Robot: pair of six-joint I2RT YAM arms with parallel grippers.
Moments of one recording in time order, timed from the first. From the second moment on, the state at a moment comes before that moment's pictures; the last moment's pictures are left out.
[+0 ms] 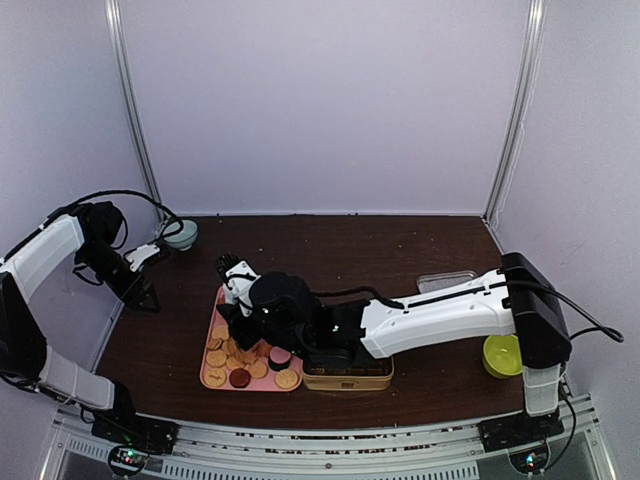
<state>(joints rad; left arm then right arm) 0.10 1.33 1.13 -1.23 0.31 0.69 1.32 2.04 1.54 0.21 0.39 0.18</state>
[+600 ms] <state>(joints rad) 0.10 1.34 1.13 -1.23 0.32 0.68 1.32 2.07 1.53 0.25 0.39 0.19</state>
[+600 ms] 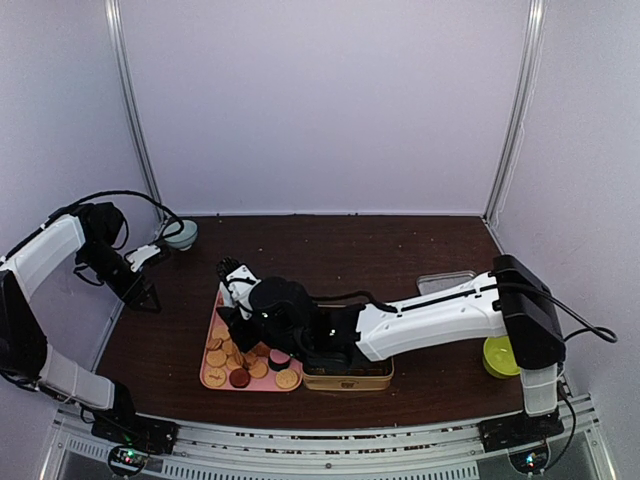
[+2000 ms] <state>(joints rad) 0.10 1.35 1.12 -1.24 0.36 0.68 1.34 2.06 1.53 0.28 0.48 0.10</state>
